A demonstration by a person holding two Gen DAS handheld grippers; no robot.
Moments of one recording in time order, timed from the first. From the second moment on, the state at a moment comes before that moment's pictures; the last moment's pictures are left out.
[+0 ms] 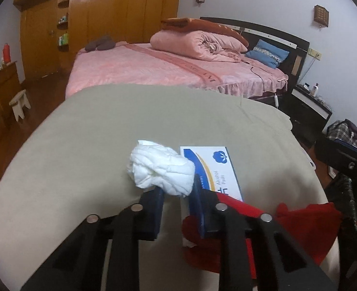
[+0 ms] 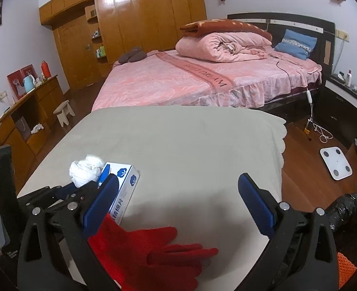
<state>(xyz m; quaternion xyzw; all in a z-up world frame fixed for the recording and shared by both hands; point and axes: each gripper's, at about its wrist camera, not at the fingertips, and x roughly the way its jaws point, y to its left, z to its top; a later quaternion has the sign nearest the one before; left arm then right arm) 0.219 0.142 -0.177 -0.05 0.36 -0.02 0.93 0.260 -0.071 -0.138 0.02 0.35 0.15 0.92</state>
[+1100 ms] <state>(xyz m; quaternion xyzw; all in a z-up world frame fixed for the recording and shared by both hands) 0.164 0.187 -0.175 -0.04 0.36 0.03 0.93 0.216 -0.046 -0.147 0.03 0.39 0.18 0.90</state>
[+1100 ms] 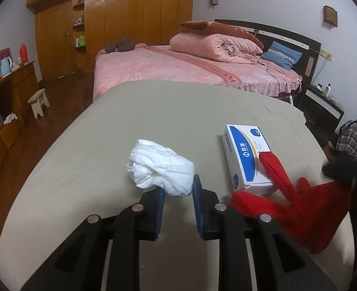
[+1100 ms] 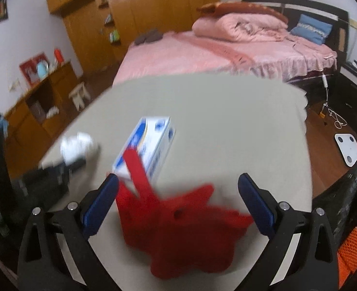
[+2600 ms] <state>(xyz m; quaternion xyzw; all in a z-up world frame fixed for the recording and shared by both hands) 0.152 0.229 -0.172 -0.05 0.35 0.07 0.93 0.267 0.025 -0.180 0.01 0.45 0.16 0.88</state>
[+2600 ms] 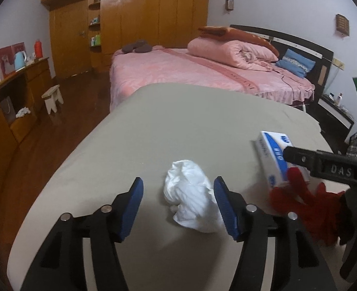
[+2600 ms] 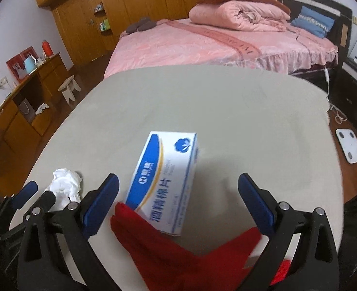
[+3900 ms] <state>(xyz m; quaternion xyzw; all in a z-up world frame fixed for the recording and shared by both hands) 0.170 0.236 -0.169 -0.06 0.36 0.05 0.93 0.278 0.039 -0.201 -0.01 0.50 0.17 0.85</state>
